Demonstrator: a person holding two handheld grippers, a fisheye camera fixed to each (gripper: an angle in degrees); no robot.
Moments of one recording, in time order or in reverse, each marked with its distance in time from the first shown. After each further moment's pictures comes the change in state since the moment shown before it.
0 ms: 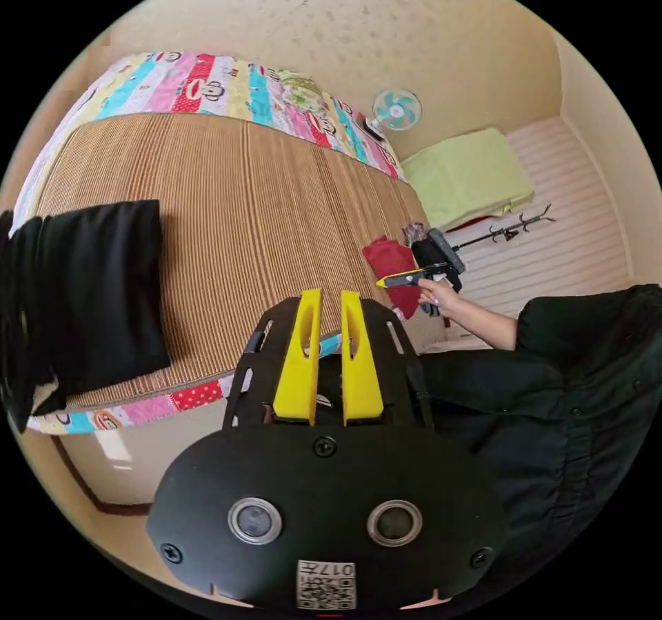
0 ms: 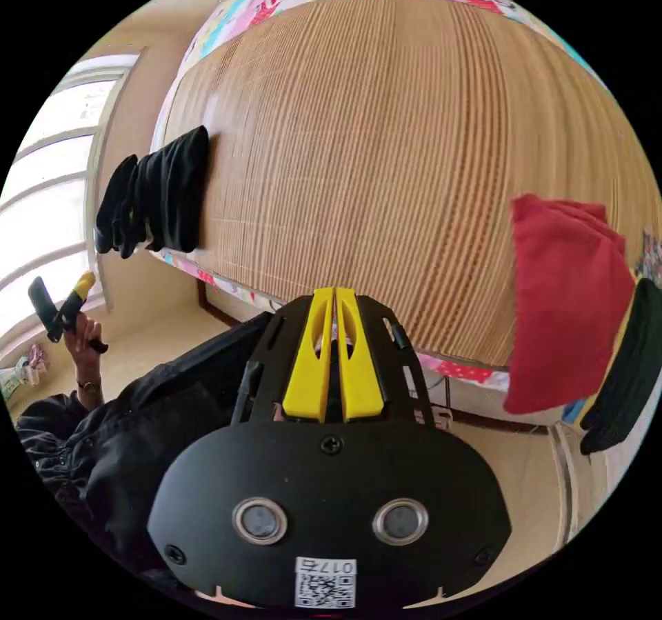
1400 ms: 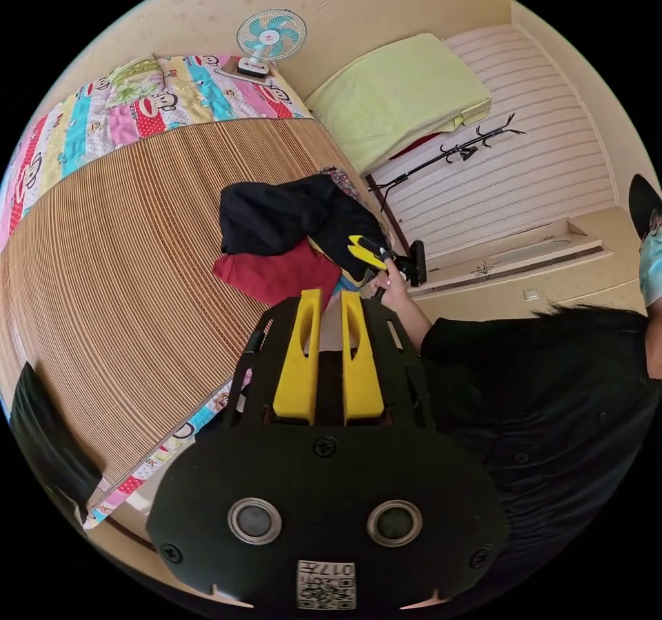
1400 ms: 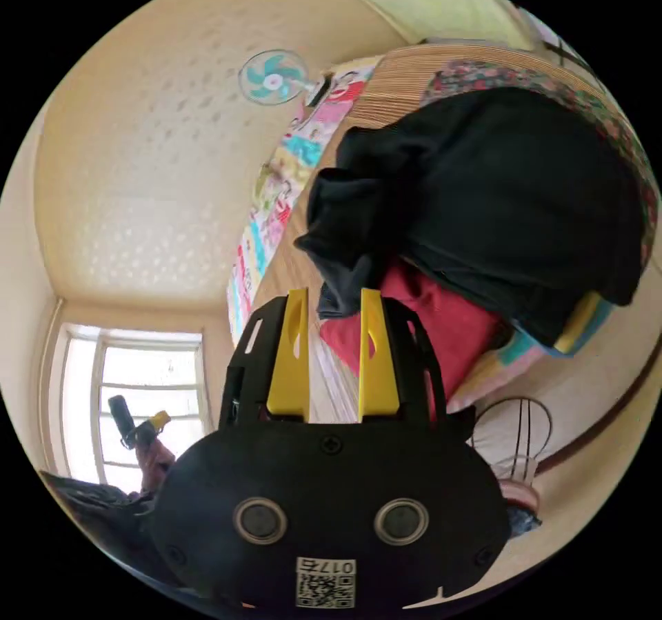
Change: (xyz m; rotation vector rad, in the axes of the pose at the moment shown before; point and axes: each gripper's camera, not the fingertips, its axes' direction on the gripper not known) left arm 0.276 -0.036 0.355 -0.210 0.151 0.221; right arm 0.327 0.278 0.098 0.683 -0.518 0.867
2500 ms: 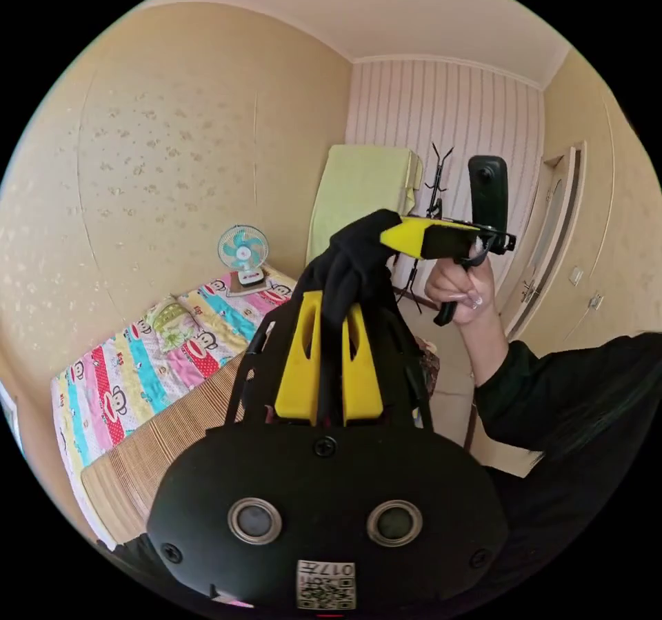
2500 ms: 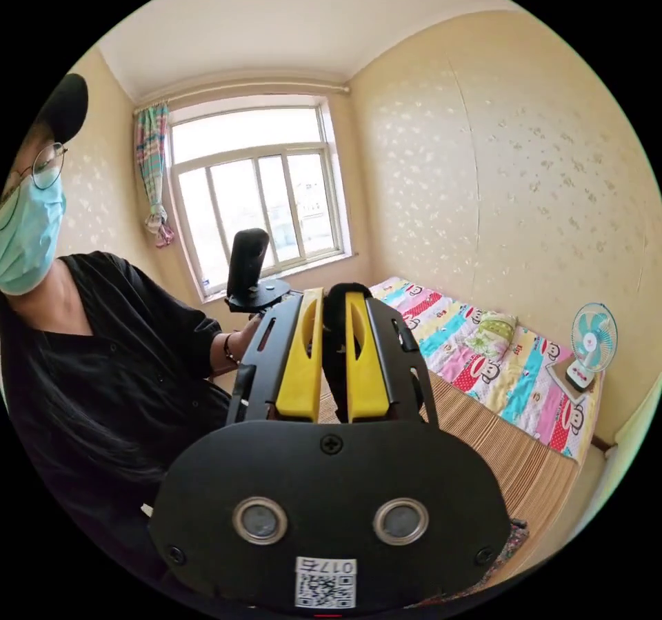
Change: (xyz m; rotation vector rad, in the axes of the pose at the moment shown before) left arm 0.265 0.081 -0.031 0.625 -0.363 0.491; right arm -0.272 0.259 -0.249 -0.022 -0.668 -1.653
